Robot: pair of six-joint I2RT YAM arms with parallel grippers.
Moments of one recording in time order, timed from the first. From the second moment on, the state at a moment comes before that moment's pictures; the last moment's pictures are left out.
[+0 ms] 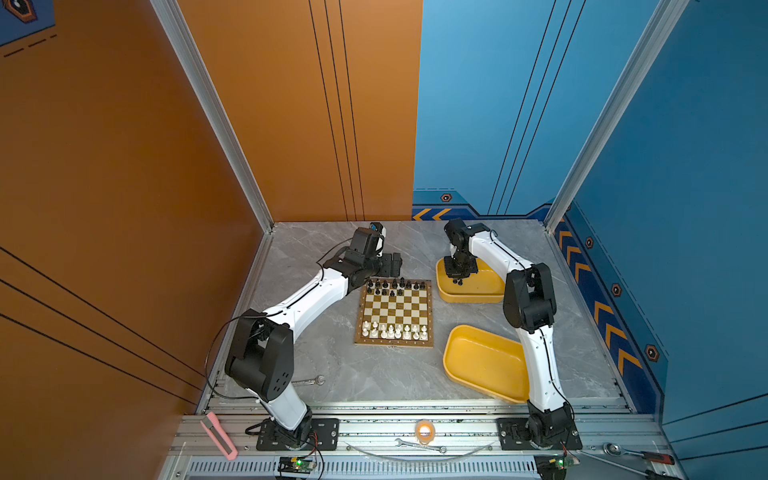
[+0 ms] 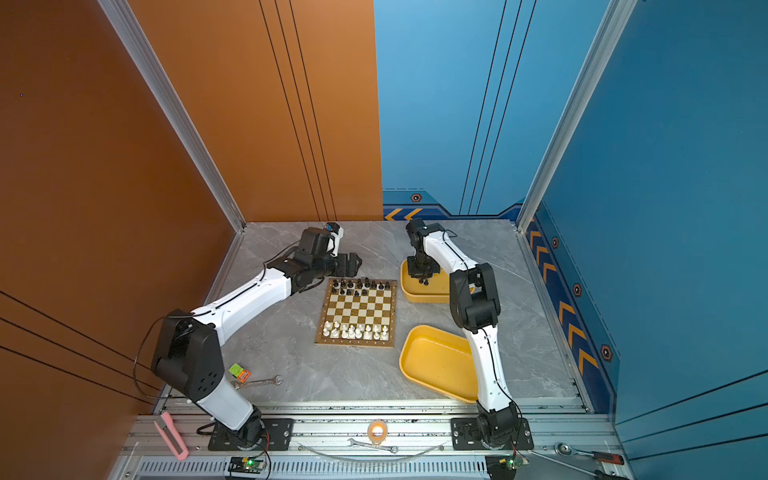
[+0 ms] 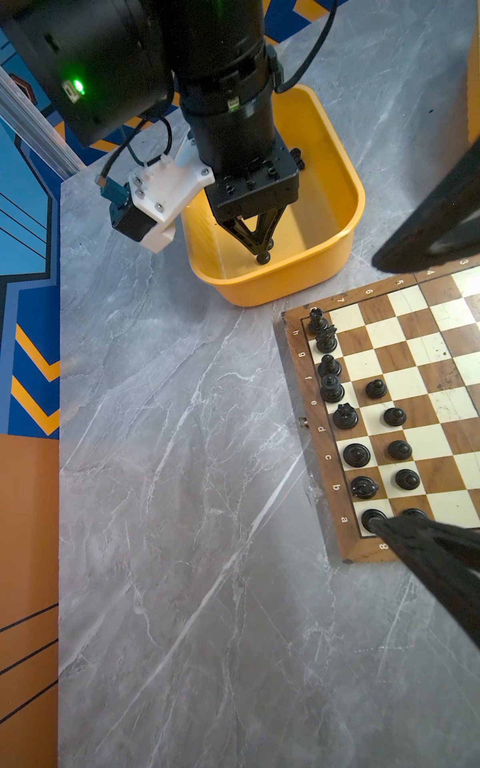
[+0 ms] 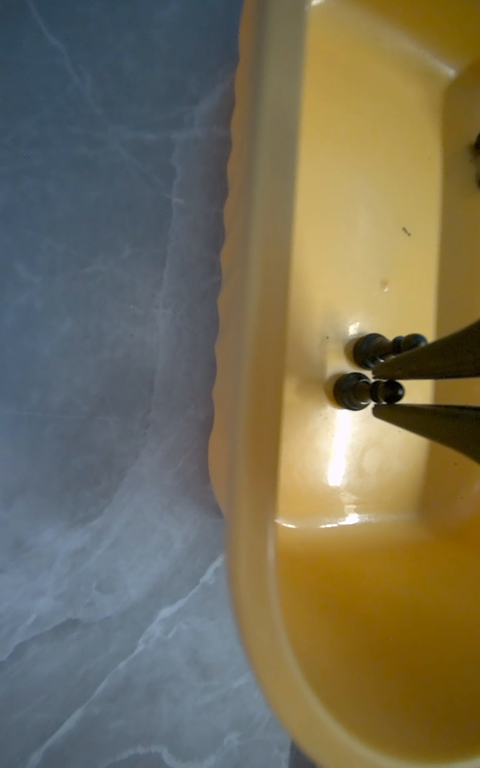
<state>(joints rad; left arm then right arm) -0.46 1.65 1.29 -0.33 0.05 -0.31 0.33 2.34 2.04 -1.12 0.04 0.26</state>
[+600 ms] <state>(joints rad) -0.46 1.65 1.30 -0.35 0.03 -0.31 0.33 2.34 2.04 -1.11 0.03 0.27</state>
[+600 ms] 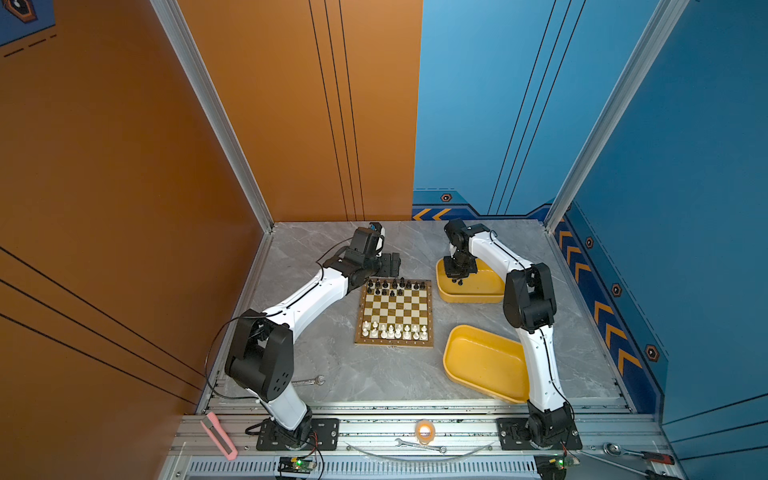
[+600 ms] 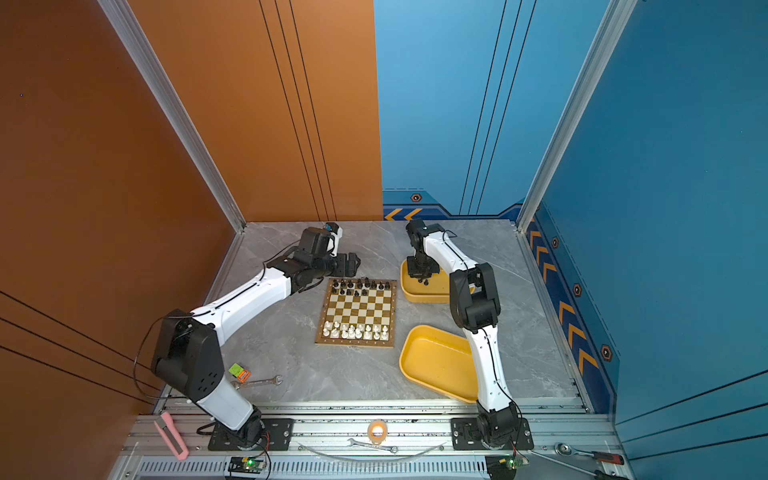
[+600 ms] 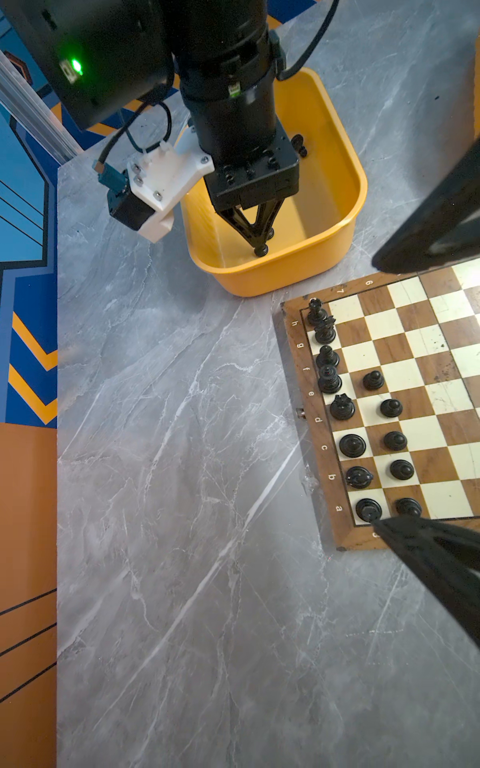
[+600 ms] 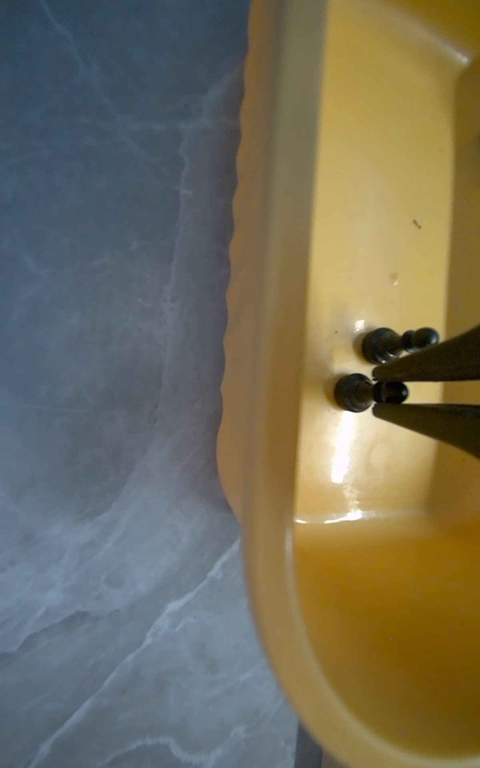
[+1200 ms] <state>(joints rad) -0.39 1.46 1.14 -0.34 0.01 -0.31 0.41 2.23 2.09 -1.14 0.07 0.28</state>
